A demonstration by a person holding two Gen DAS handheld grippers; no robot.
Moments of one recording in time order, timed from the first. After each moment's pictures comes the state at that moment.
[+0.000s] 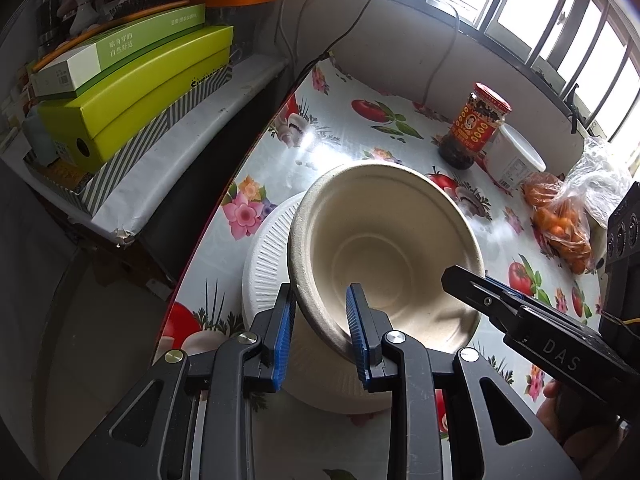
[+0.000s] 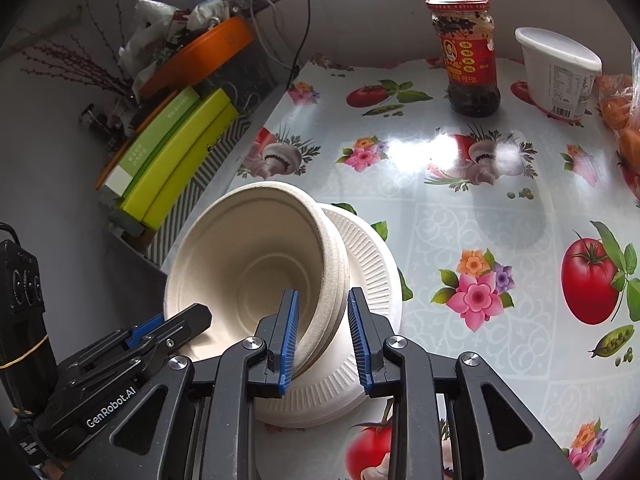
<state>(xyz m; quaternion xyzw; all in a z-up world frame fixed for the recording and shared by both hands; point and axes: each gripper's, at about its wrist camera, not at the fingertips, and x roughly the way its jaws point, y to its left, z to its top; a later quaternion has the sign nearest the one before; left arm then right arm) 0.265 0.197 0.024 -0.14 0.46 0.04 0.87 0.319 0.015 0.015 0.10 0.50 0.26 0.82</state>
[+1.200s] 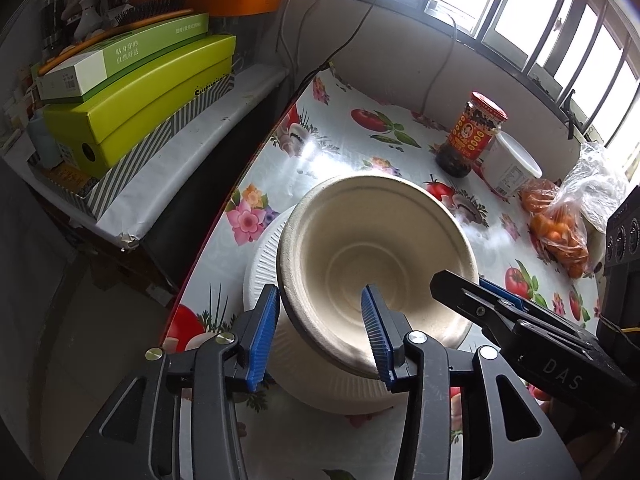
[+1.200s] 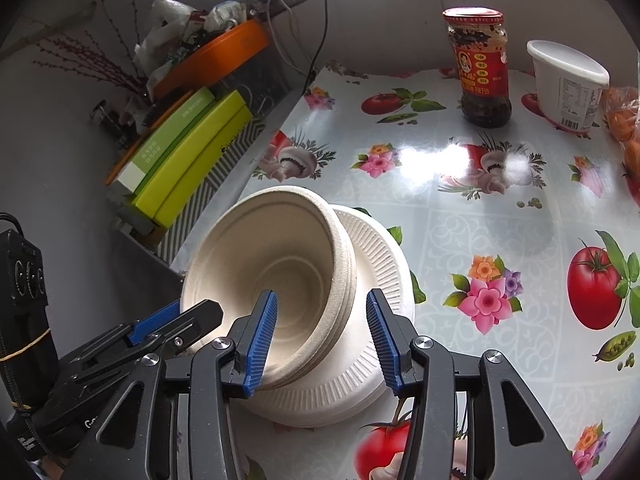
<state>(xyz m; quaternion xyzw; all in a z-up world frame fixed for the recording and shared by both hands) 0.259 0.198 0.031 -0.14 0.45 0.04 0.88 0.312 0.021 0.020 0.10 0.48 0.28 0.83</state>
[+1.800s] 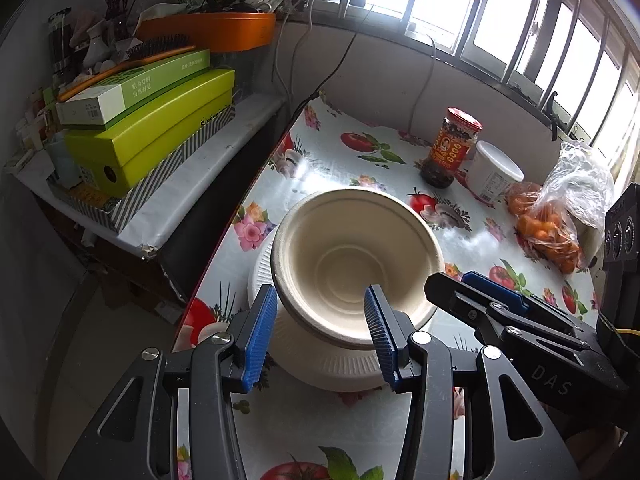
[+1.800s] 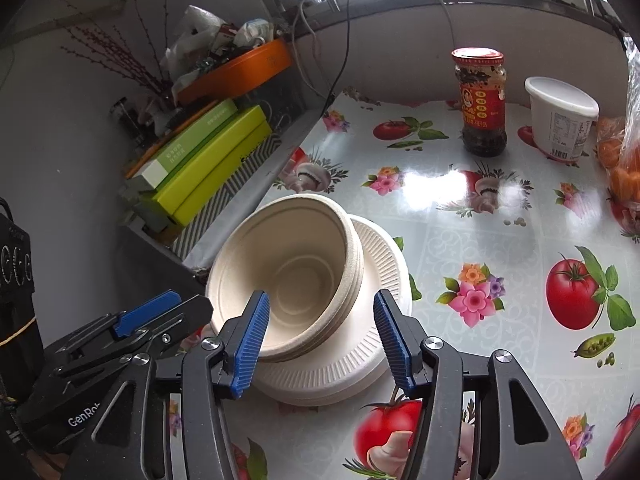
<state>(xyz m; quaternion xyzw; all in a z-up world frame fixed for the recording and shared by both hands) 0.223 0.184 0.056 -0.12 0.41 0.04 0.90 0.277 0.010 0.043 0.07 0.43 0.29 0.85</state>
